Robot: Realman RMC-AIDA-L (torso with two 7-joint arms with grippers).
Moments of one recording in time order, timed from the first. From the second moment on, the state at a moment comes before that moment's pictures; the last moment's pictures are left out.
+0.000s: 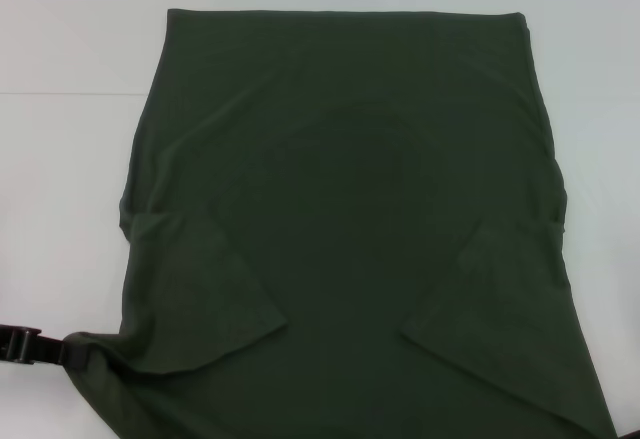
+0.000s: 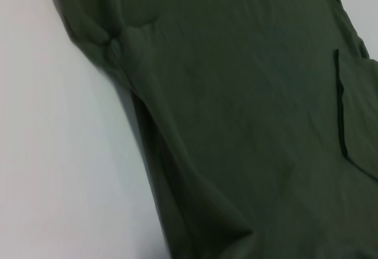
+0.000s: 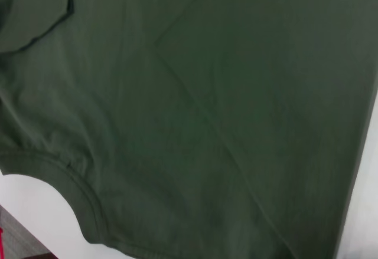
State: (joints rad) left arm -0.52 -1.99 0.40 0.93 2.63 1.84 -2.16; right arm 0.51 1.98 -0.72 -0.82 -2.62 -1.80 2.32
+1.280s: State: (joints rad) left arm -0.53 -1.99 0.40 0.93 2.63 1.84 -2.16; right arm 0.59 2.02 -0.73 -0.78 -2.62 -1.79 2.36
